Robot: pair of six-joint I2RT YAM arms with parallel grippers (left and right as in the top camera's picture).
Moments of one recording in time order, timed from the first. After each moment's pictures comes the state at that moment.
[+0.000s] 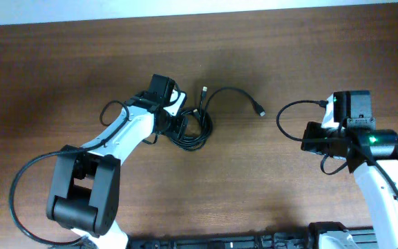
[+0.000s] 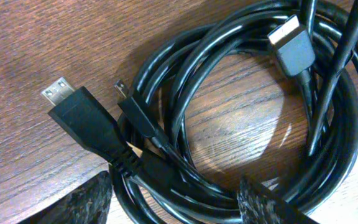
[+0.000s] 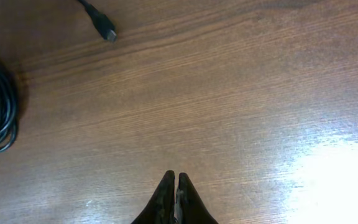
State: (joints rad) left arm -0.34 1.83 1.12 -0.59 0.10 0.03; right arm -0.03 1.13 0.98 -1.04 -0.09 0.27
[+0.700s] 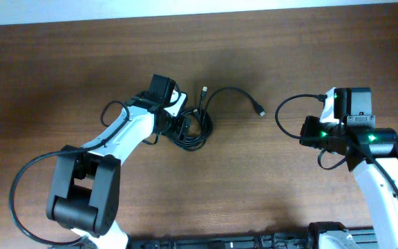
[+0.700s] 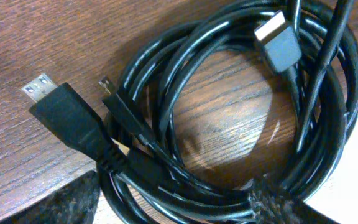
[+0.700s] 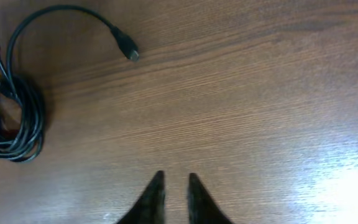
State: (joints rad) left arm -0.35 1.83 1.12 -0.60 0.13 0.02; right arm -0.03 1.14 0.98 -0.96 -0.14 0.28
